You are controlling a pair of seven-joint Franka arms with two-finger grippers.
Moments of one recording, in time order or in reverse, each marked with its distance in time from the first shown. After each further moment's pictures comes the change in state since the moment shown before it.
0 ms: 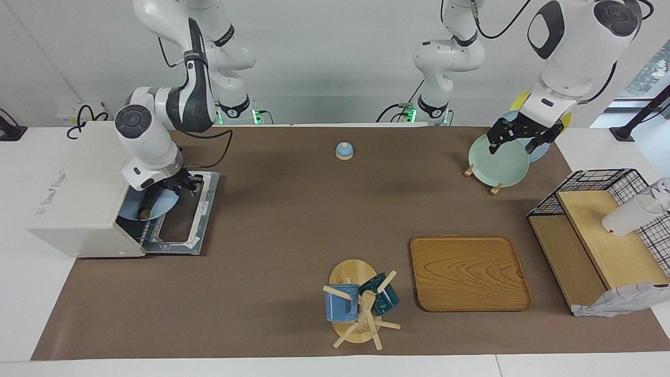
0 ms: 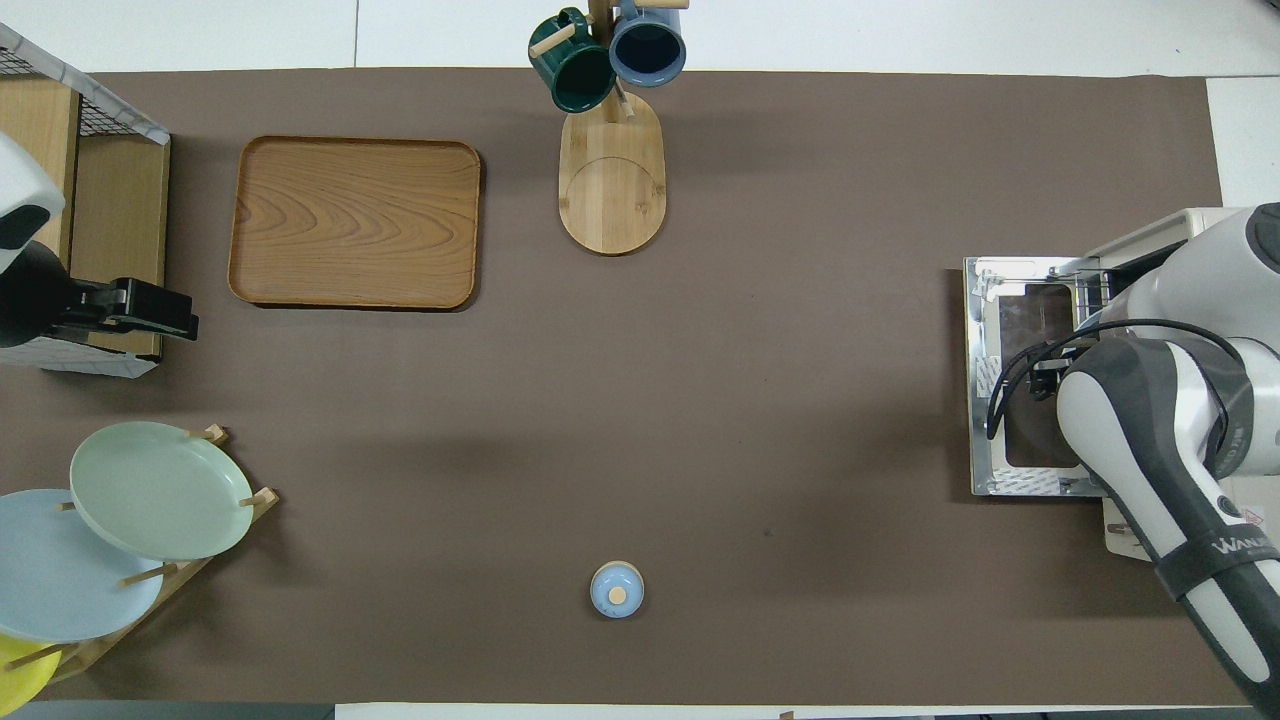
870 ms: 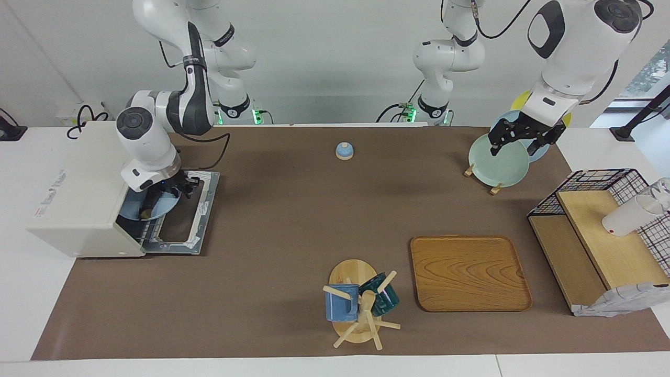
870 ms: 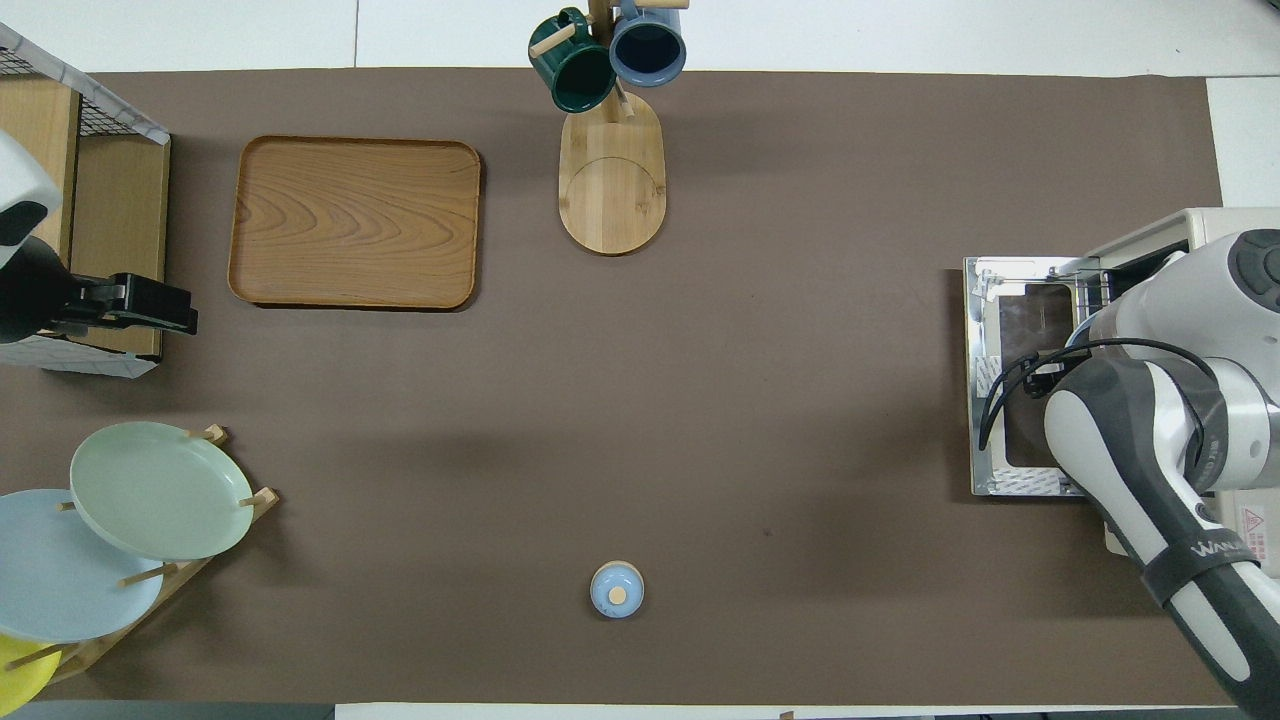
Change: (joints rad) left arm 0.000 0.000 0.000 0.000 0.000 0.015 0.000; right arm -0.010 -0.001 0.000 -0.077 -0.004 0.134 -0.042
